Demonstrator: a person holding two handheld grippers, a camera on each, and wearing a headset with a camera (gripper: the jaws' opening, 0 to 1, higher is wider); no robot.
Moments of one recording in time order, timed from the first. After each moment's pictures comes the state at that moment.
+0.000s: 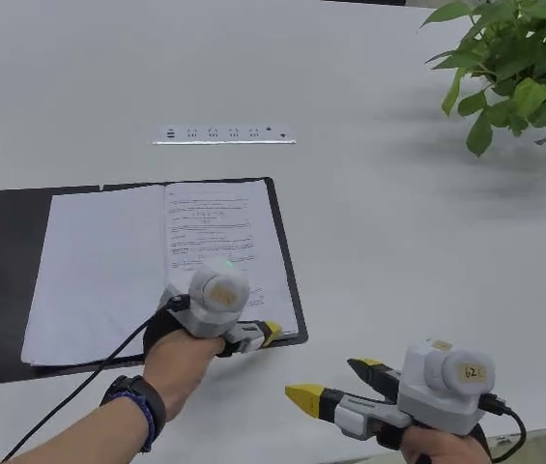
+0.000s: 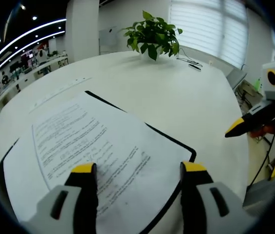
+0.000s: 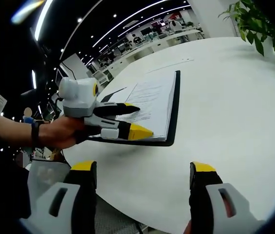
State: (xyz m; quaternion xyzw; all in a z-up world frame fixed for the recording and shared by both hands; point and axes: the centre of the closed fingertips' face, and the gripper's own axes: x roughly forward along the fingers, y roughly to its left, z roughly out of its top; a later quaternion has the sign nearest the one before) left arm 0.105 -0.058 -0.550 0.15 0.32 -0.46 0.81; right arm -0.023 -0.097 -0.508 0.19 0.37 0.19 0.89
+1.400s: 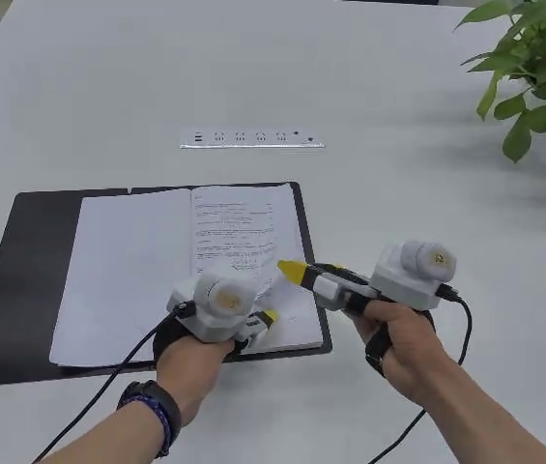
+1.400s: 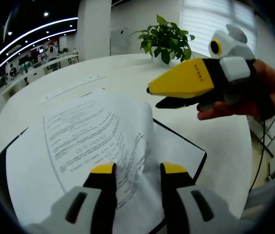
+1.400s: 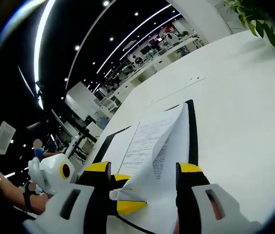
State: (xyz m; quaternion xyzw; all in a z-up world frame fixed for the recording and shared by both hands) left arm 0.125 -0.035 -0.546 0.11 0.33 -0.43 0.83; right arm 0.149 -0.082 -0.494 0.30 0.29 0.20 0.89
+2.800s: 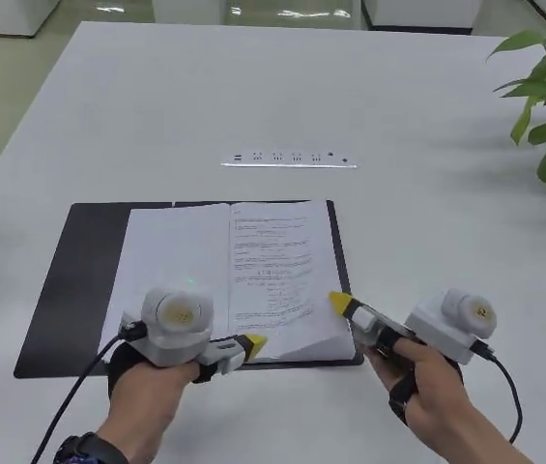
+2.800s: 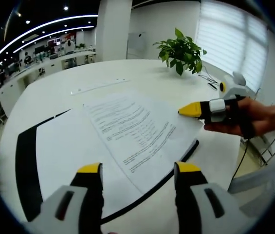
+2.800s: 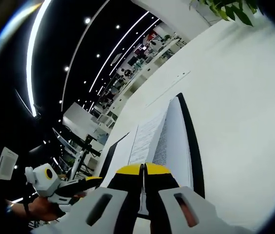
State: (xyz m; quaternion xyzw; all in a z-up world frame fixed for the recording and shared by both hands) left arm 0.099 0.063 -0.492 0.07 0.34 -0.38 0.86; right arm 0.114 -0.079 -0.490 0.38 0.25 0.15 0.88
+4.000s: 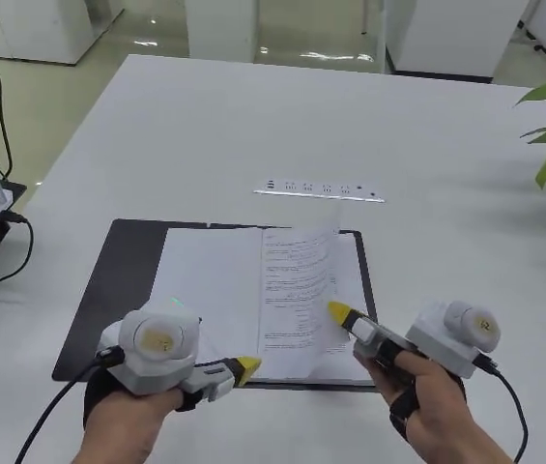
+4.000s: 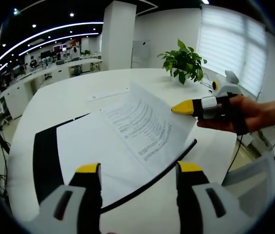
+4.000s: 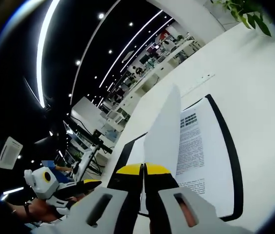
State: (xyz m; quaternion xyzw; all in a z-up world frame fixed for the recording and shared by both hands) left arm 0.087 0.120 -0.456 0.06 0.31 -0.36 0.88; right arm 0.124 -0.017 -0.450 0.36 0.24 0.20 0.88
